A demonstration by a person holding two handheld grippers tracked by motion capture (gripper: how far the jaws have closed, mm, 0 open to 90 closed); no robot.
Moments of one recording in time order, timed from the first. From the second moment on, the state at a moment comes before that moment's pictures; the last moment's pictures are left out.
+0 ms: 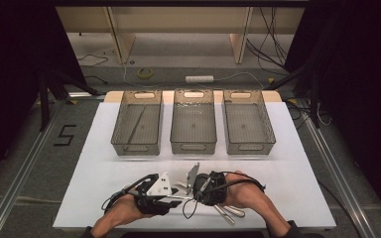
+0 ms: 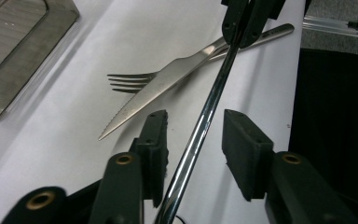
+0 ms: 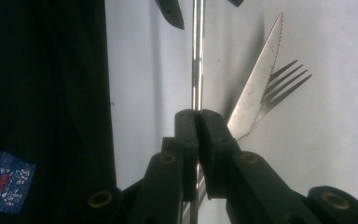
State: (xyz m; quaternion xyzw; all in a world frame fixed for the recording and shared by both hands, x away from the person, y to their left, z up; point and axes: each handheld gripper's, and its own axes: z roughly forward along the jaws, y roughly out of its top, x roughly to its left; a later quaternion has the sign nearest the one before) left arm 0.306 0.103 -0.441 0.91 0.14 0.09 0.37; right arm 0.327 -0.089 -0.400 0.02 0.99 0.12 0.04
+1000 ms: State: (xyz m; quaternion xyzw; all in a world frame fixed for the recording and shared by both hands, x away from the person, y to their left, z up) left arm 0.315 0.120 -0.435 0.90 0.18 0.08 0.39; right arm 0.343 -0.115 -0.375 0.10 0.96 0.27 0.05
